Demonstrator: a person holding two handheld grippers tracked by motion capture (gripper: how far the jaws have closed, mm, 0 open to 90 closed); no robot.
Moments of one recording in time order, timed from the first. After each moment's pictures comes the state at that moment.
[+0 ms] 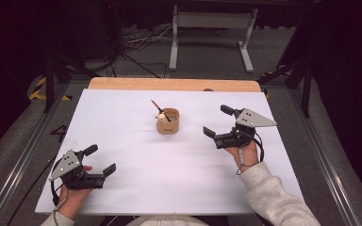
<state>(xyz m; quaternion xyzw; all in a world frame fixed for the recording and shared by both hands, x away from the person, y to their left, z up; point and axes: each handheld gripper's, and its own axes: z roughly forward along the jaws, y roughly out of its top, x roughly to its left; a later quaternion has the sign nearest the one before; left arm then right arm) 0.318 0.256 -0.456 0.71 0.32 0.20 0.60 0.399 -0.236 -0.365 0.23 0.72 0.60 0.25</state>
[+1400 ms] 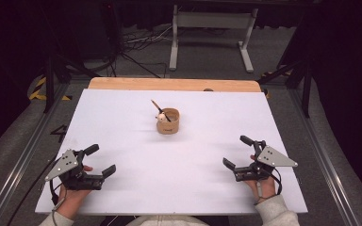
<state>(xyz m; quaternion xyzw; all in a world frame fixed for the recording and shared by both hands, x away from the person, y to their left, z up) 0.316 0.256 -0.448 0.71 0.30 0.19 0.61 0.334 -0.293 -0.433 0.24 0.71 0.60 0.28</state>
